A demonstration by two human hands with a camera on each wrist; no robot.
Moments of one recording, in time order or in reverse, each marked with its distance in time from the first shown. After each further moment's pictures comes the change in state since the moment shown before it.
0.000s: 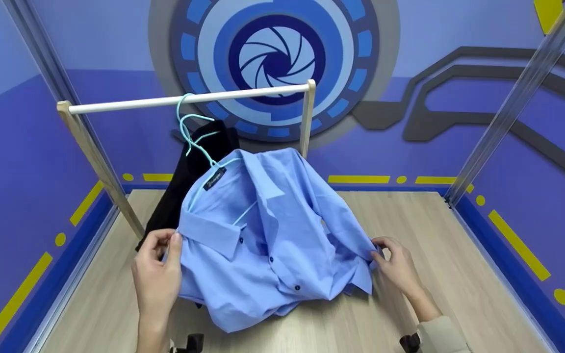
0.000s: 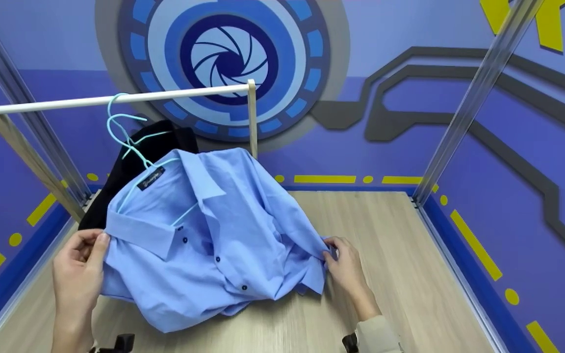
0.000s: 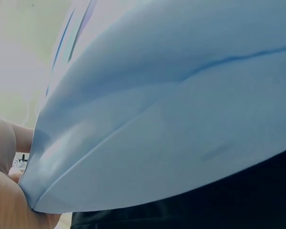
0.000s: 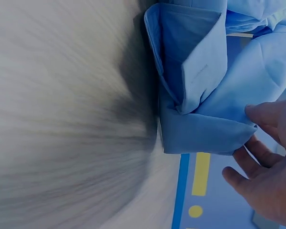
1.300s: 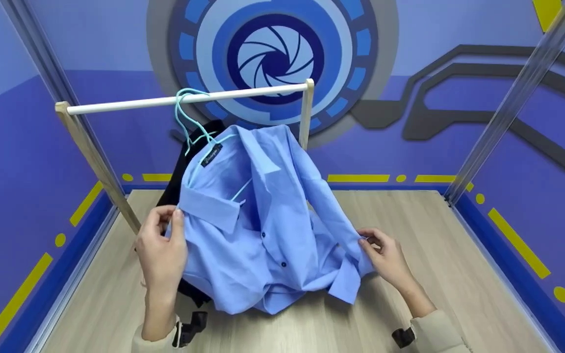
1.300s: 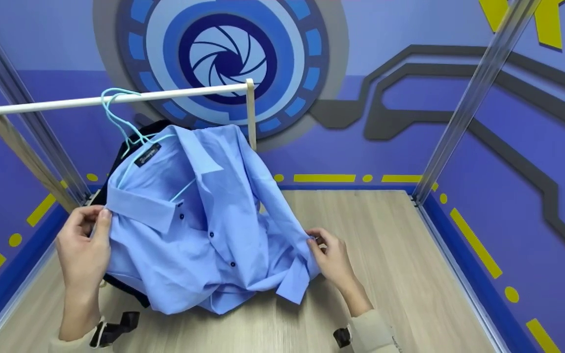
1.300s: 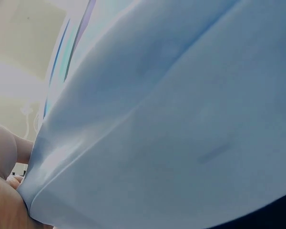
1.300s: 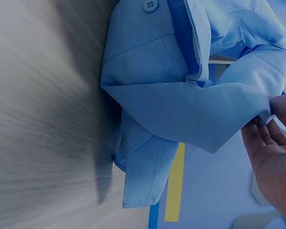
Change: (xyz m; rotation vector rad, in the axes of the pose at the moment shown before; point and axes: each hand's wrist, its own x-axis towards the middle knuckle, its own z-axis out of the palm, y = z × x) left_hand 0.028 0.013 0.019 0.071 0.057 0.064; right_hand 0.014 -0.076 -0.007 0.389 -0.049 0.025
